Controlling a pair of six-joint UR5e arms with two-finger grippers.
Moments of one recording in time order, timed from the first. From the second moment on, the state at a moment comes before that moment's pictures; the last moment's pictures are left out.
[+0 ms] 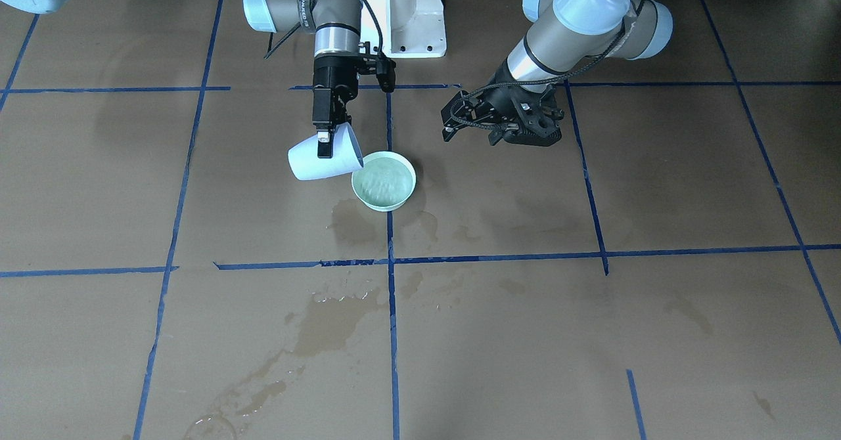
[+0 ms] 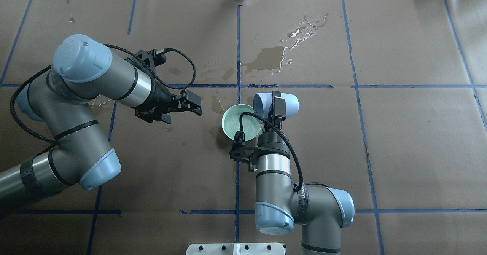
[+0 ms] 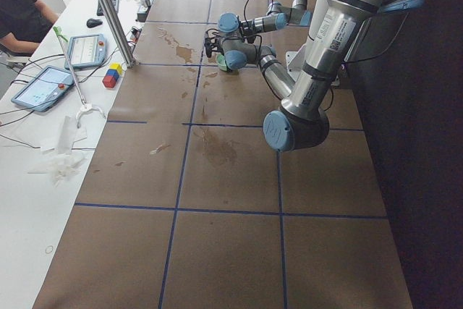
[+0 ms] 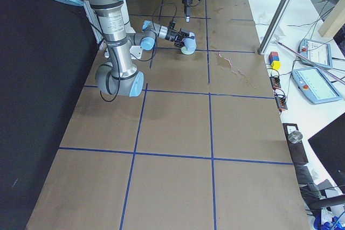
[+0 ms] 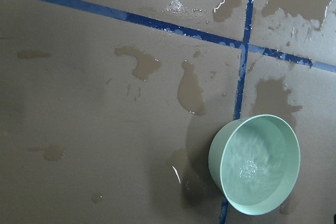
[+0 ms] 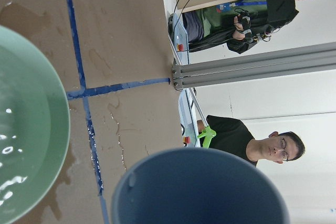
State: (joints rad) left arm -0.66 -2.05 -1.79 -1.98 -2.13 -1.42; right arm 0.16 -1.05 1.67 -1.33 0.40 0.10
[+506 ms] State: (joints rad) left arm -0.66 -2.04 -1.79 -1.98 -2.10 -1.42; right arm 0.16 -1.08 1.69 -1.32 0.40 0.52
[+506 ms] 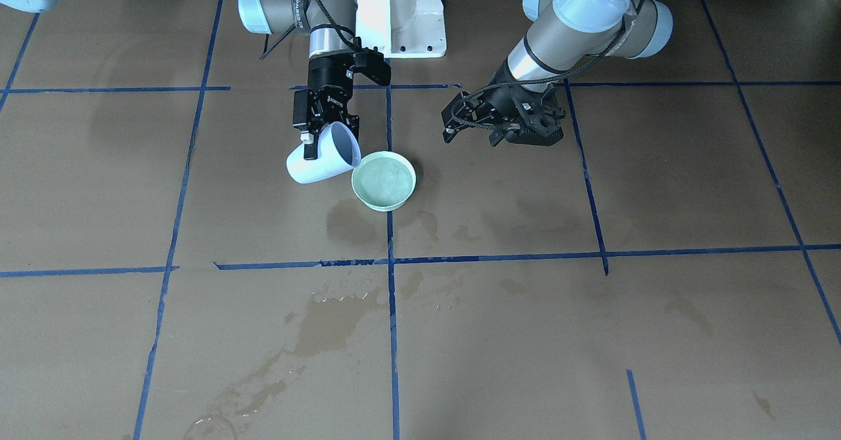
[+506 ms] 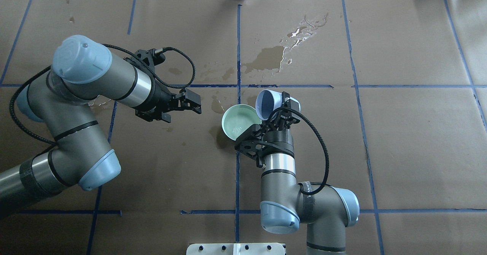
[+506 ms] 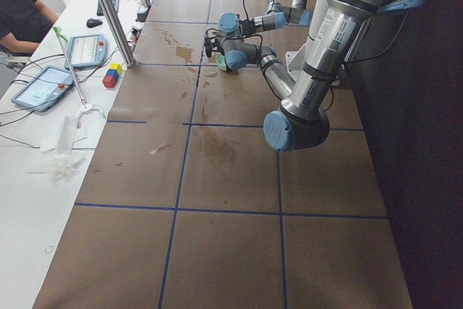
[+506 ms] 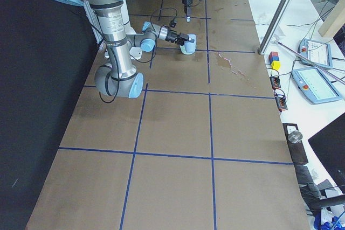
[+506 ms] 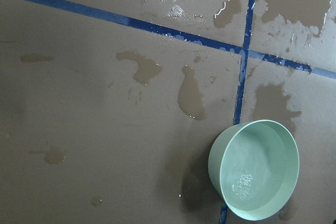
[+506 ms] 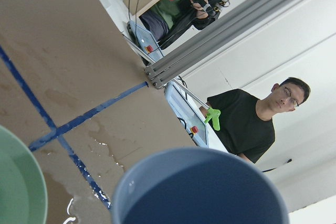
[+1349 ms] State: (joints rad) left arm -0.66 -2.04 -1.79 -1.98 -2.10 -1.43; right arm 0.17 -1.35 1.92 -1.31 0.49 1.06
